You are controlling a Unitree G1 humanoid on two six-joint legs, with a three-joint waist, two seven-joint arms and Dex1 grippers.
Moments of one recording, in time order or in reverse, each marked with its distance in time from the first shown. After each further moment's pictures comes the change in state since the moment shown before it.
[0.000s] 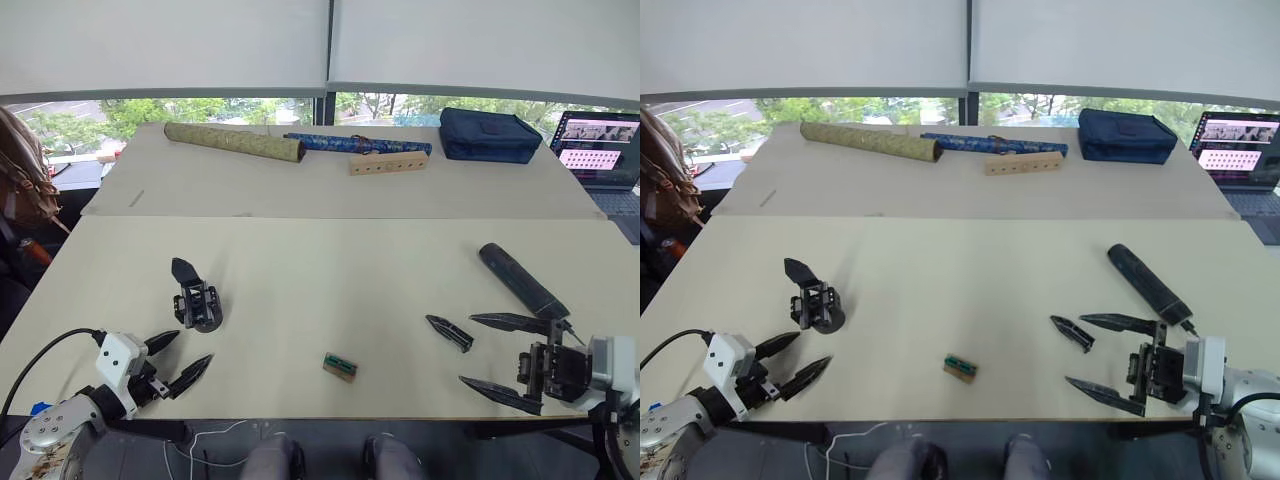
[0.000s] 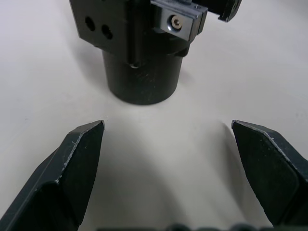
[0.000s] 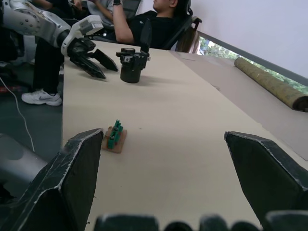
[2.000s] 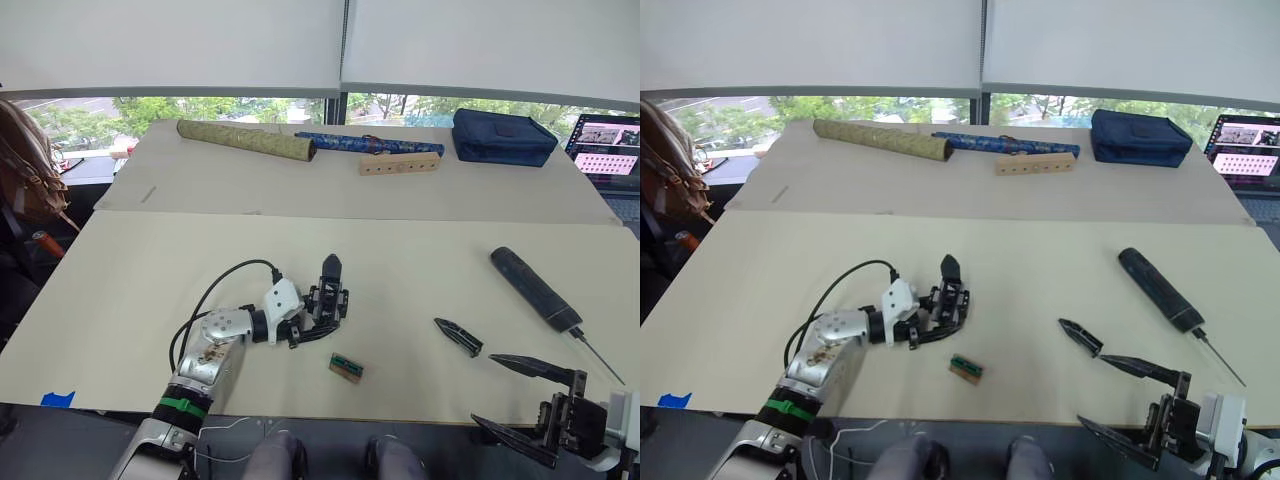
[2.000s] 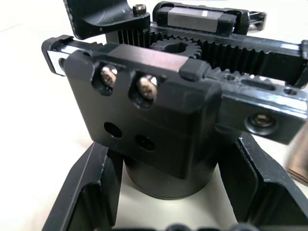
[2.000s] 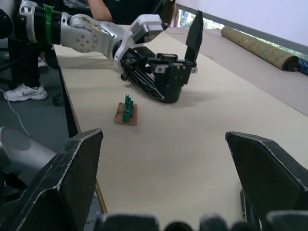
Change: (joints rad) left arm -0.677 -0.259 -0.578 0.314 0.256 -0.058 -0.088; right arm 0.323 0.059 -0.038 -0.090 -0.010 -0.109 -0.099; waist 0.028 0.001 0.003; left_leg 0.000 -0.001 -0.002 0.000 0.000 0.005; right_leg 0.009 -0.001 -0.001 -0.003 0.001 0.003
